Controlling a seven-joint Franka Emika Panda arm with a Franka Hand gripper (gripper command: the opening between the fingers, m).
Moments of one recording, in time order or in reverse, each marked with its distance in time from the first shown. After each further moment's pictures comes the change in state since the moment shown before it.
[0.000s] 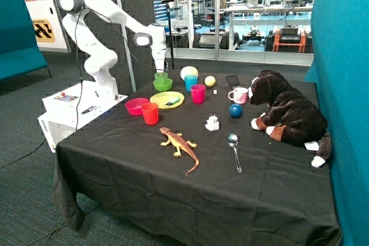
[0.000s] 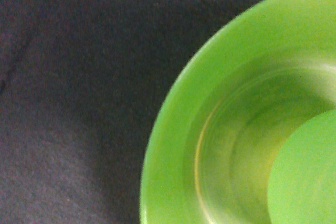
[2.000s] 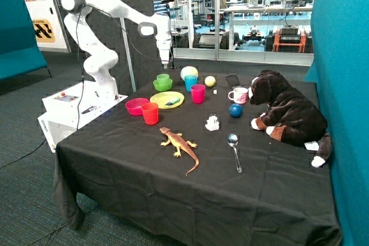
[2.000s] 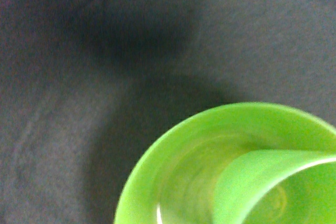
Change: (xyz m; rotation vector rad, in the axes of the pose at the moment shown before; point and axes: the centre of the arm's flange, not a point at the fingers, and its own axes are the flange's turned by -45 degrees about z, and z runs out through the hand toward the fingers) arm 0.034 0.021 -0.059 -0.001 -0.001 0.019
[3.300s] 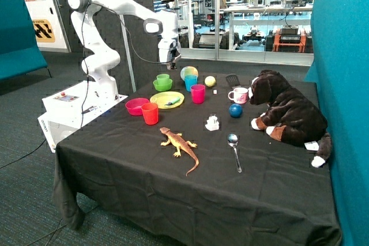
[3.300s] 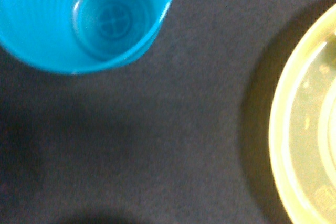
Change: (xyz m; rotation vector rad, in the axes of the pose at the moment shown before) arm 0.036 0.088 -0.017 -0.002 -0.006 0.471
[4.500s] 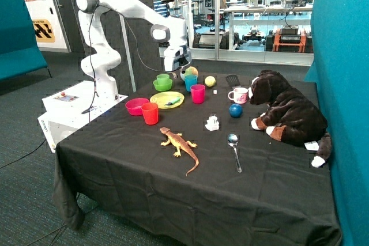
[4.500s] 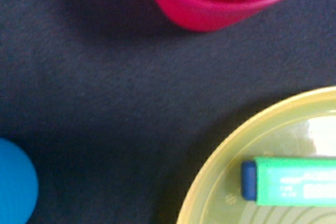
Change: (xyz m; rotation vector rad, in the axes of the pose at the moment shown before) arm 0.072 0.067 0.019 0.000 0.001 0.167
